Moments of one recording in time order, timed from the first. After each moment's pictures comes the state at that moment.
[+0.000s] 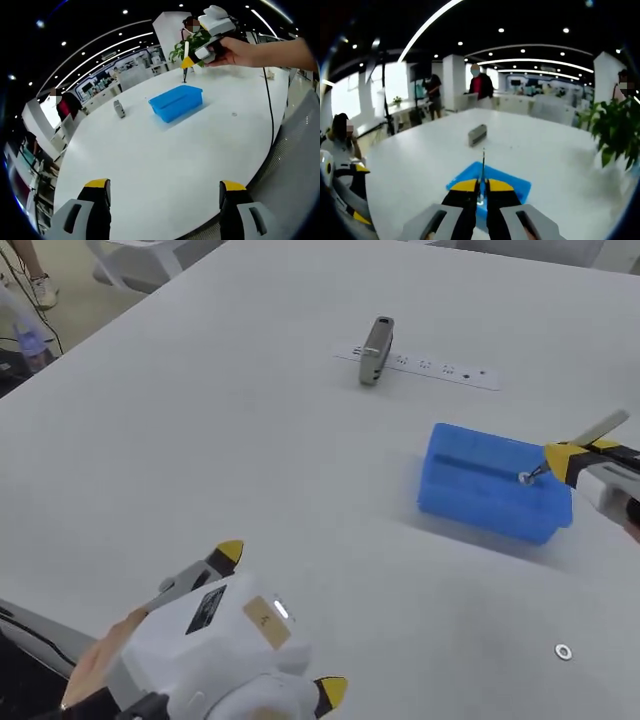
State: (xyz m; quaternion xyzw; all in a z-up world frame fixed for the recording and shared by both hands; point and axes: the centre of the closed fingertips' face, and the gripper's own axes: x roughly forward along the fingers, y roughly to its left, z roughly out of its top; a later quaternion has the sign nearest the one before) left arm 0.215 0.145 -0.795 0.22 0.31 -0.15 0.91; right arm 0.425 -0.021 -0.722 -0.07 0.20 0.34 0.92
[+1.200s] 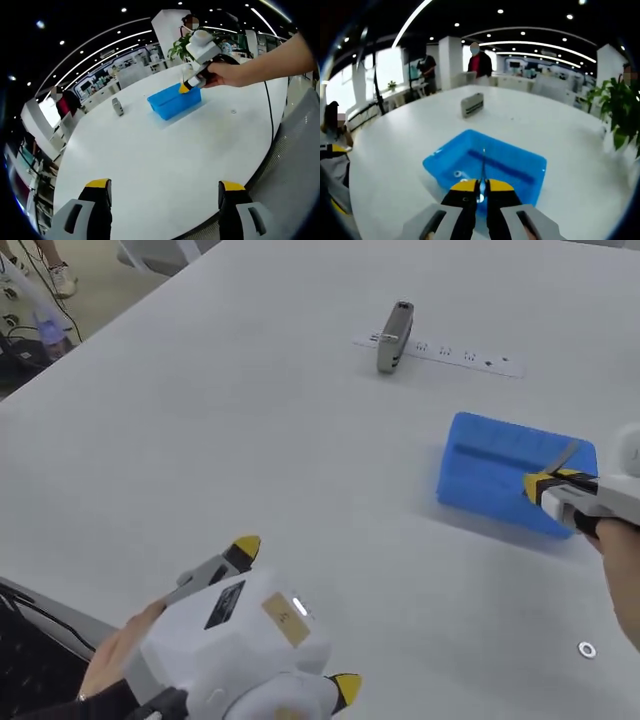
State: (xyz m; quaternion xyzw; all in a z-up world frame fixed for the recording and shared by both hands) left arm 0.214 0.145 -0.799 0.22 0.32 -0.15 0.91; right arm 0.450 -0.012 -0.812 -0.10 0.27 0.33 0.90
